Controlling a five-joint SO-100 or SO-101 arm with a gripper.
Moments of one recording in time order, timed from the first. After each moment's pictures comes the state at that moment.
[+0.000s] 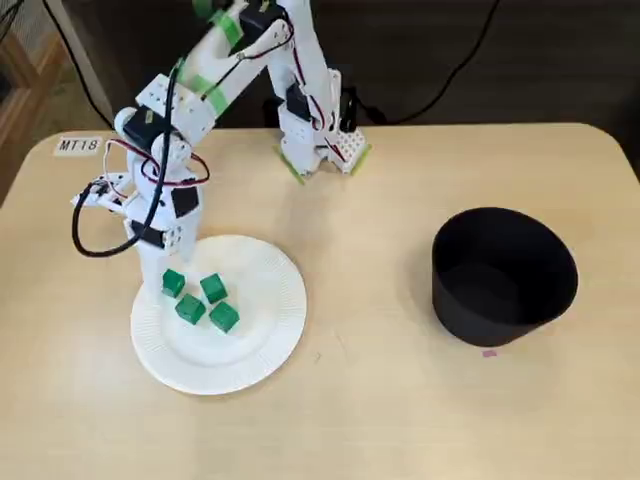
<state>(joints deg) 41.1 76.1 86.7 70.0 -20.1</state>
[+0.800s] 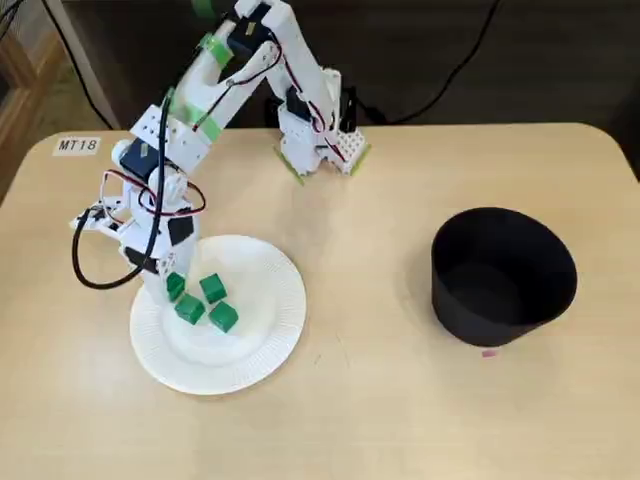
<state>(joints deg) 36.6 73.8 82.7 63.4 -15.8</state>
